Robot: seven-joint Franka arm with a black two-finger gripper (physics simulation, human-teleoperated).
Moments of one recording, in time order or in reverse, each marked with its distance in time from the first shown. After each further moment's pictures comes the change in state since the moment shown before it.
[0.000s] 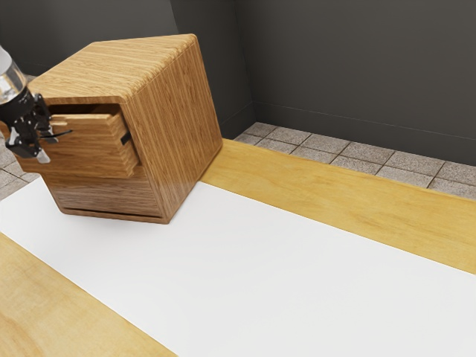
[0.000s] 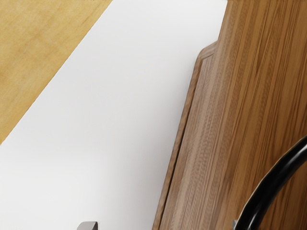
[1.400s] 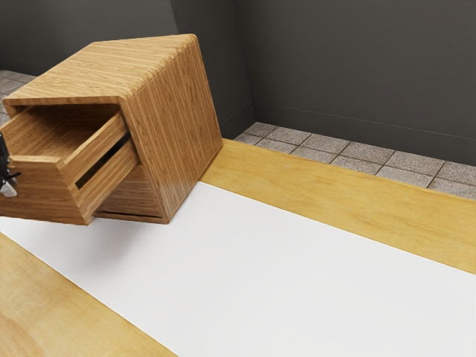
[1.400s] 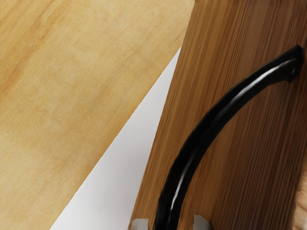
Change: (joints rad) arm 0.036 -0.396 -0.013 -0.425 0.031 0.060 -0.007
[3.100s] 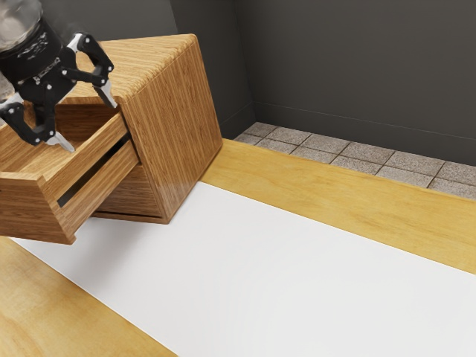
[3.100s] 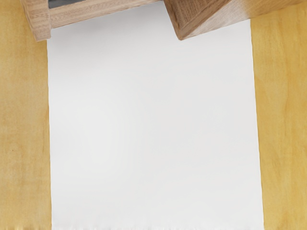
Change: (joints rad) arm -0.507 0.033 -0.105 0.452 0.006 -0.382 0.087
